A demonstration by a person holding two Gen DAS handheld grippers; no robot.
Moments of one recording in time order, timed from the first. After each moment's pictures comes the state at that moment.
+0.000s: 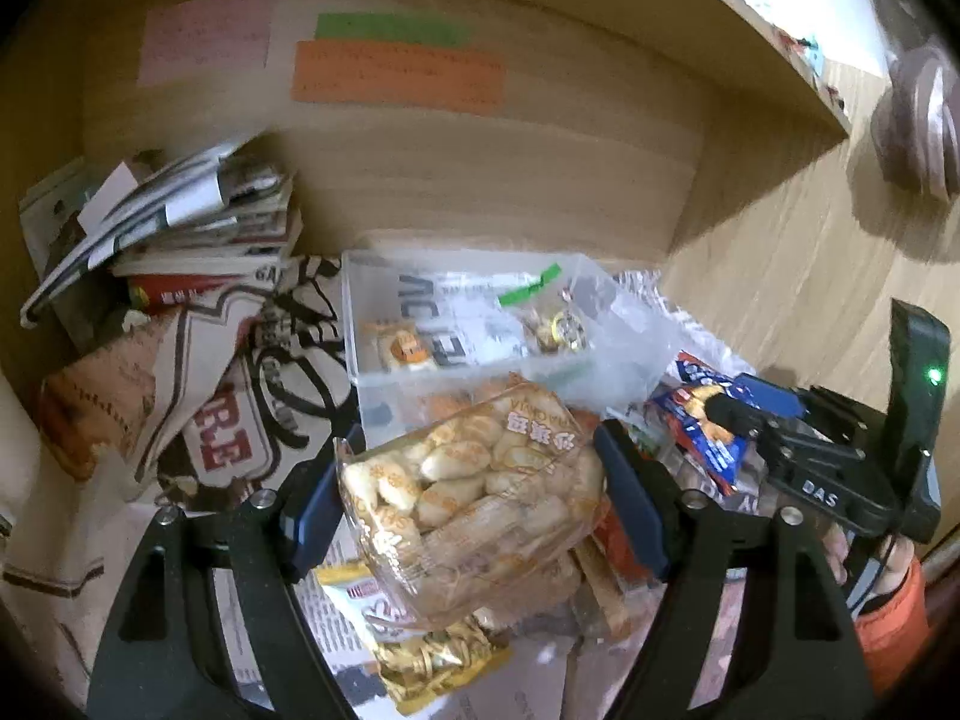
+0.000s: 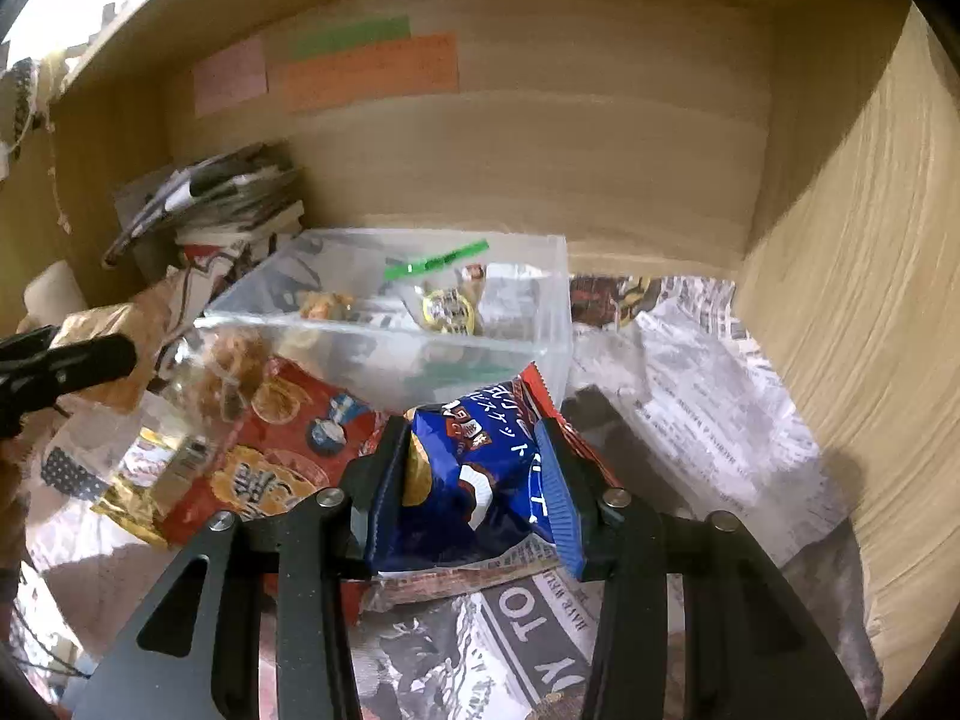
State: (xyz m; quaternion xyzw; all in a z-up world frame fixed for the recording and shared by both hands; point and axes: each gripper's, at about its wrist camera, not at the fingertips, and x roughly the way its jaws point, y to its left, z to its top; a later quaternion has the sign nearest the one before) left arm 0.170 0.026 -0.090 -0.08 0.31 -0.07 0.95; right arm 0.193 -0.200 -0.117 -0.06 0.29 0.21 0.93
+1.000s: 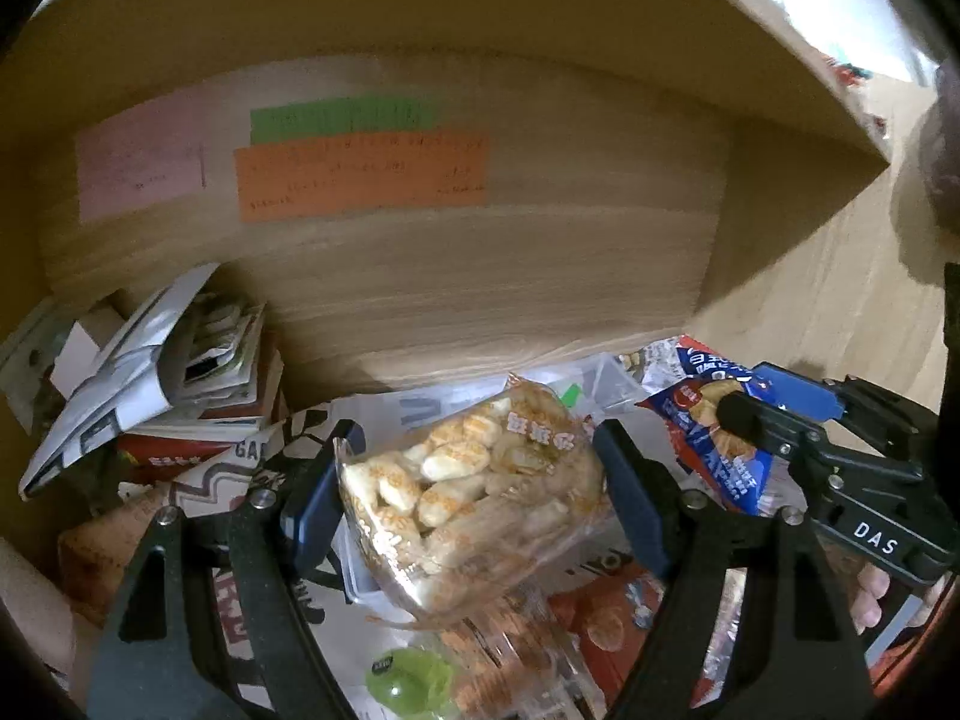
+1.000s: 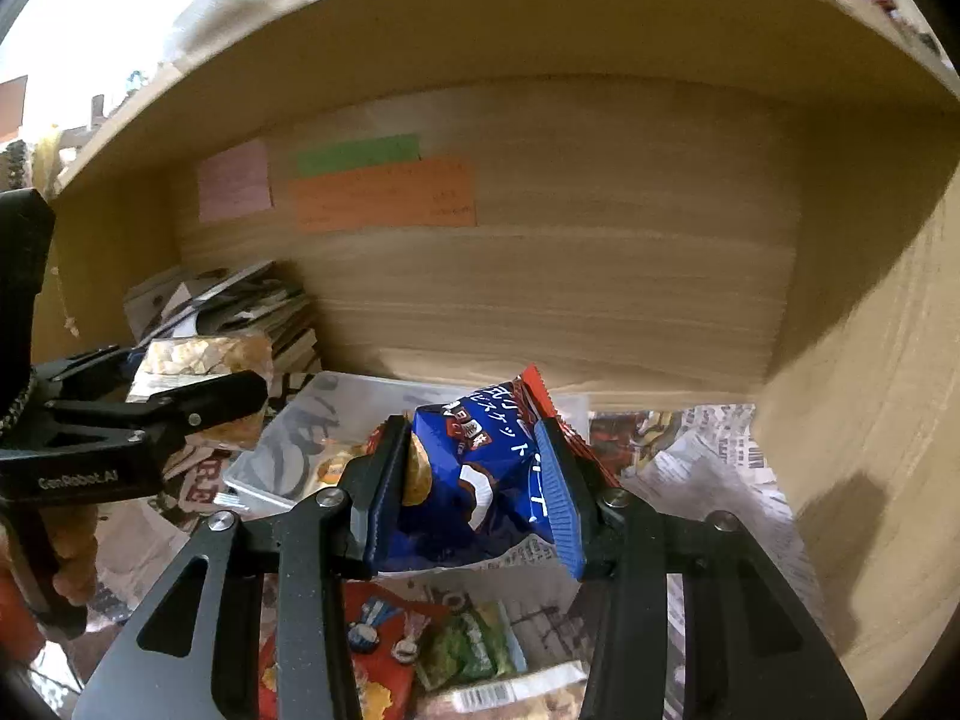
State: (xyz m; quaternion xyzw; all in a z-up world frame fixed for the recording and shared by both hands) left arm 0.255 0.007 -0.049 -0.01 0.27 -0.05 0.96; right arm 0.238 -0.181 -0.065 -0.03 0.22 0.23 0.95
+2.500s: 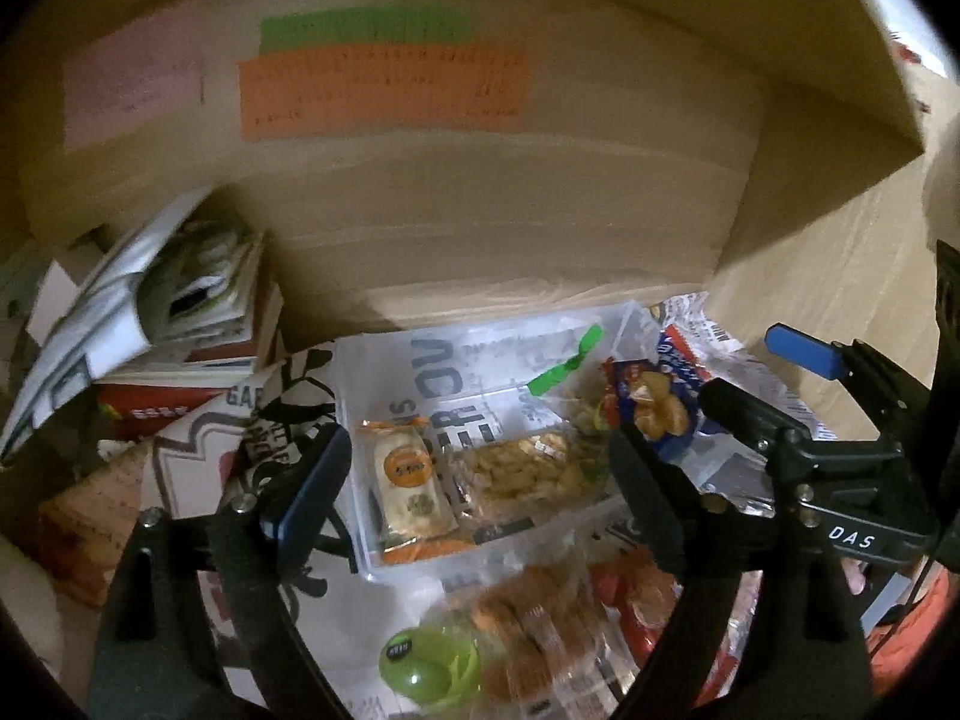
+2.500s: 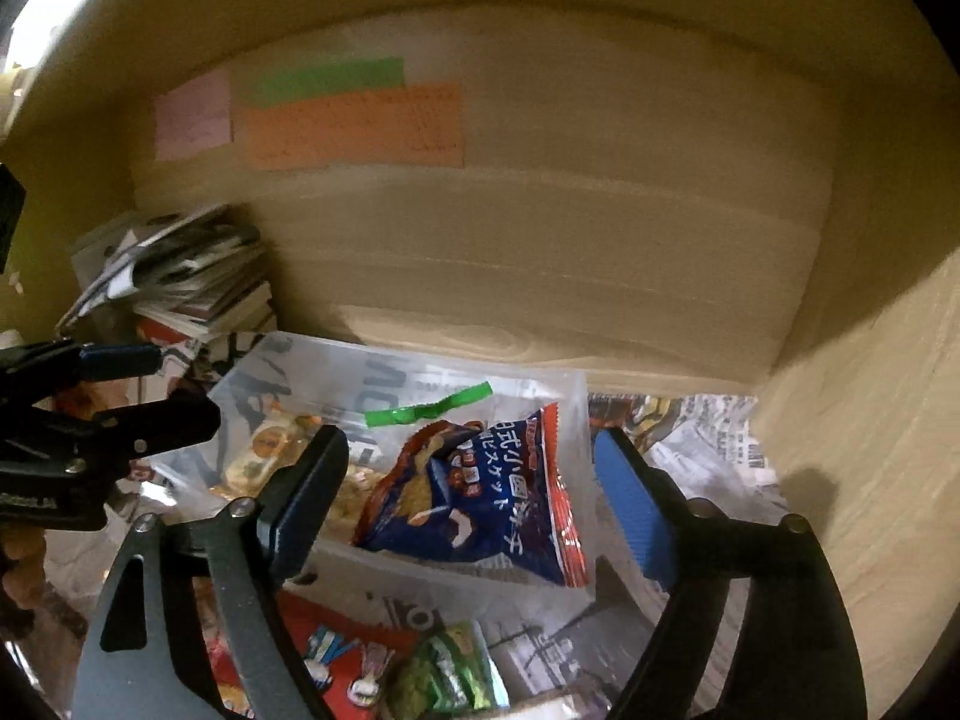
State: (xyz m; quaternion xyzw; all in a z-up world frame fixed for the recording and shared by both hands) left arm 0.263 0.027 -0.067 -0.03 0.33 -0.05 0.94; right arm 0.267 -0.161 -0.083 -0.08 0.25 0.20 0.94
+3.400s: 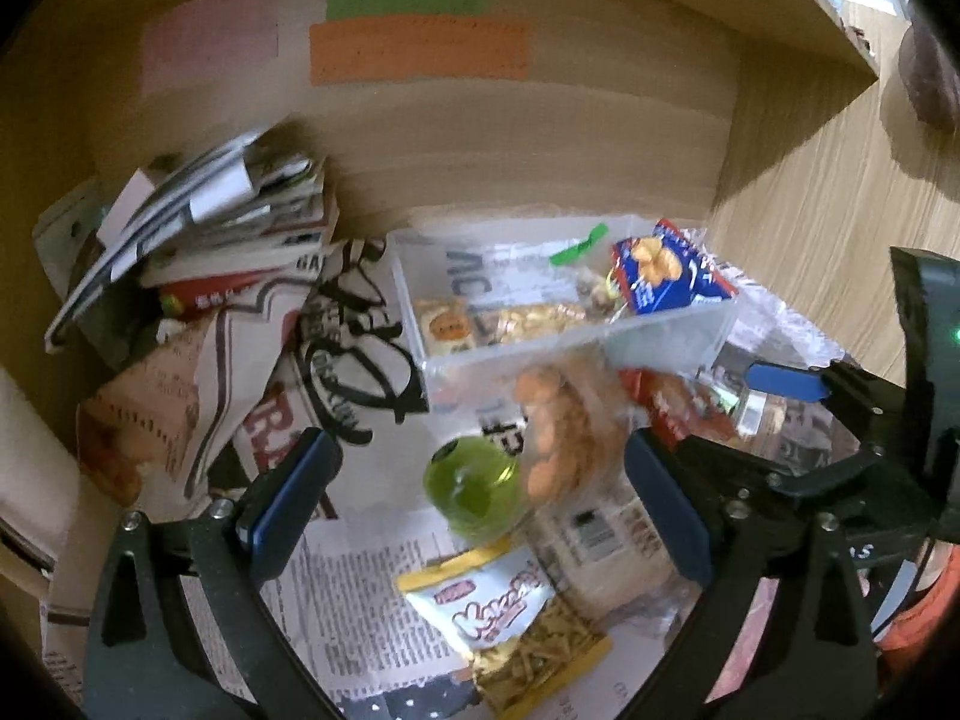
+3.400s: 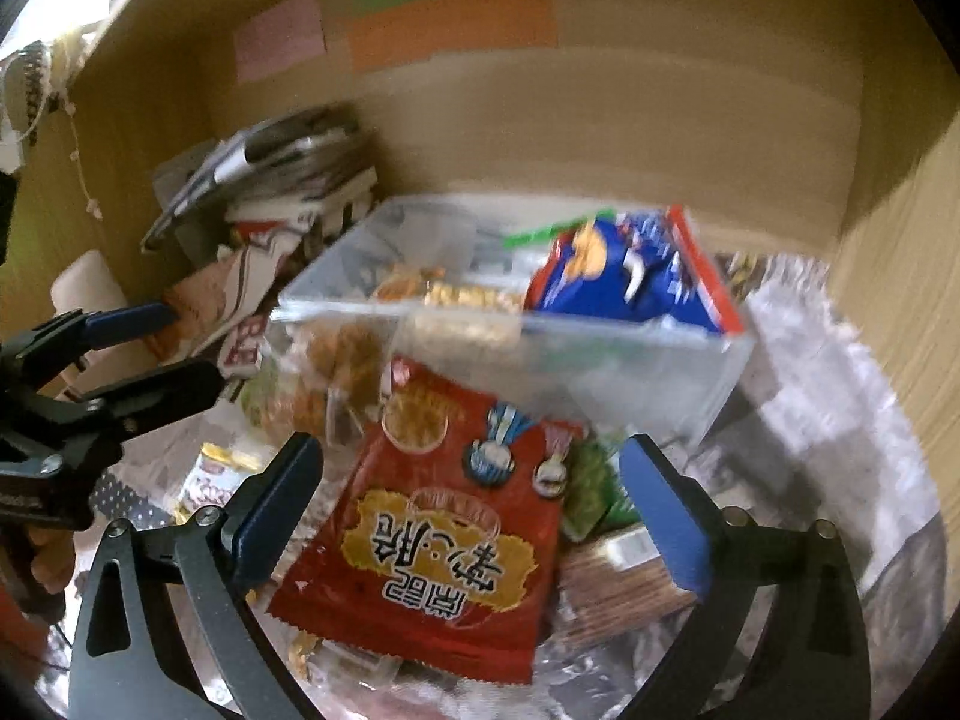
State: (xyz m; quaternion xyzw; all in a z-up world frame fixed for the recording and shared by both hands) left arm 0.183 0.041 -0.109 -0.01 0.34 -0.03 0.94; right arm 0.210 -0.146 -0.143 -0.04 0.34 0.27 0.90
